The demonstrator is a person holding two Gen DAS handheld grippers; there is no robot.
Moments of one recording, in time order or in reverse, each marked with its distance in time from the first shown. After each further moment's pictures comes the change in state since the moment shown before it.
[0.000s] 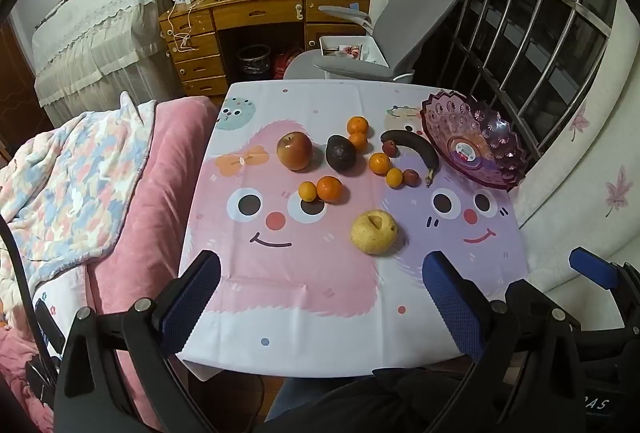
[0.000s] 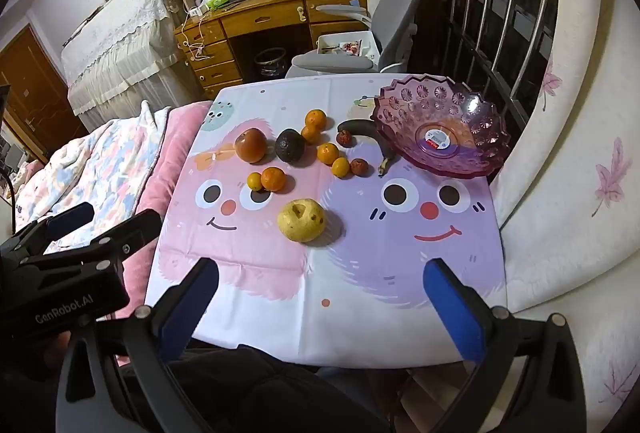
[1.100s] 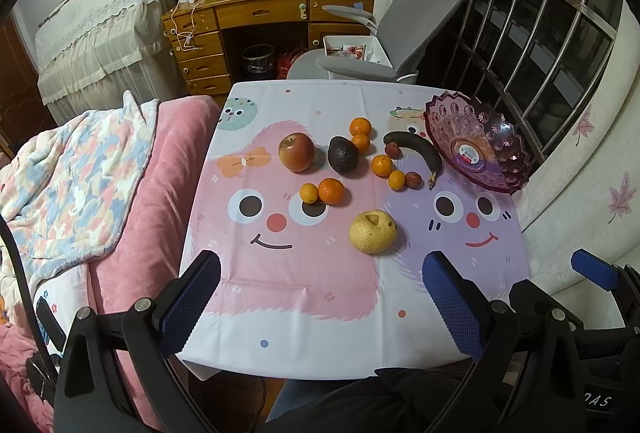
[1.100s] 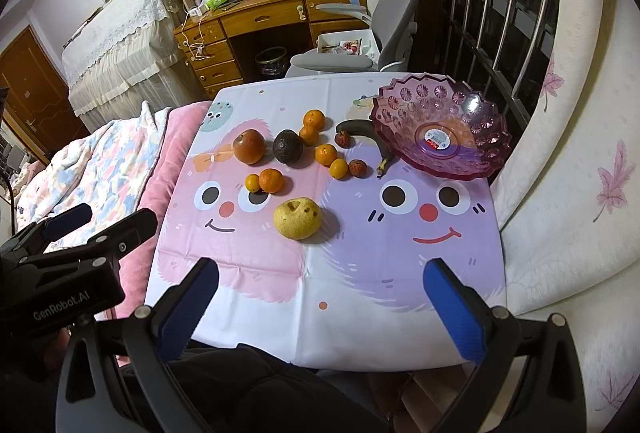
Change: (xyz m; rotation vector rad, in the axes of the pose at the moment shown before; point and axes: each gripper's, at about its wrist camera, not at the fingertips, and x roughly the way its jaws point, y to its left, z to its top) left arm 0.002 -0.002 0.003 0.002 0.001 0.003; right arm 0.002 -0.005 0.003 0.005 0.003 0.007
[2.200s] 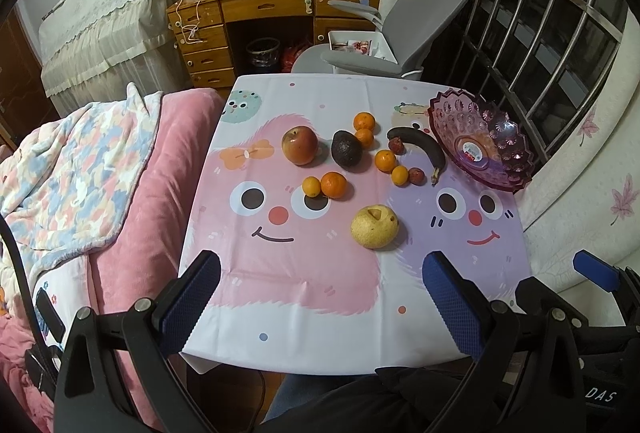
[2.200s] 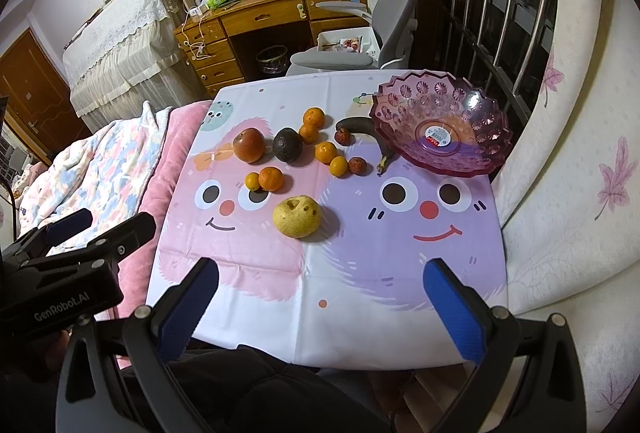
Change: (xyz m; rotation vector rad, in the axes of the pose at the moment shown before) left arm 0.004 0.015 -0.008 -0.014 0.015 0.009; right arm 0.000 -0.004 -0.001 0.003 0.004 0.007
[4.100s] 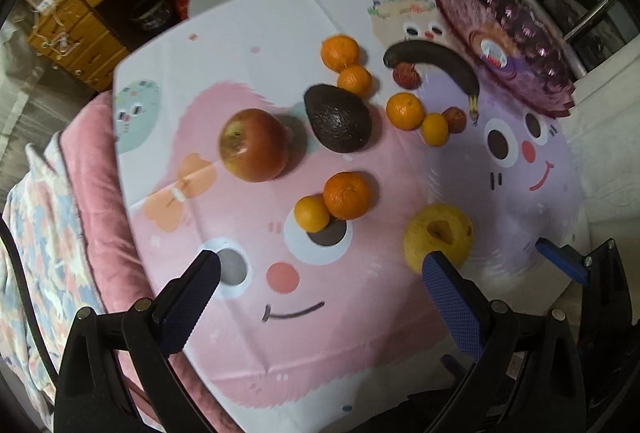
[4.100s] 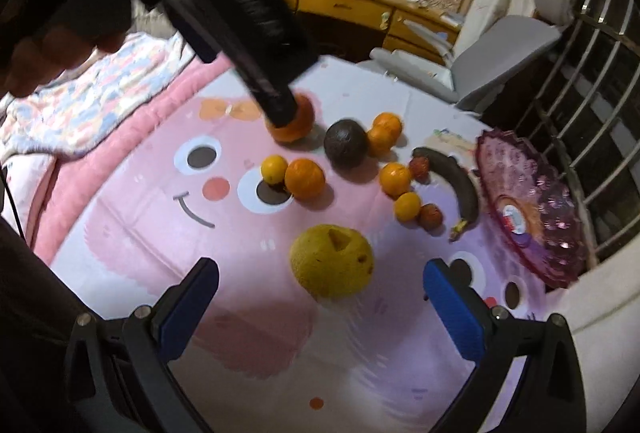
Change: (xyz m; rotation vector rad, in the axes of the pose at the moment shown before) left arm 0.240 -0.005 0.114 0.426 0.408 -0.152; right arm 0.180 0.083 -0.008 -0.446 -0.045 -0.067
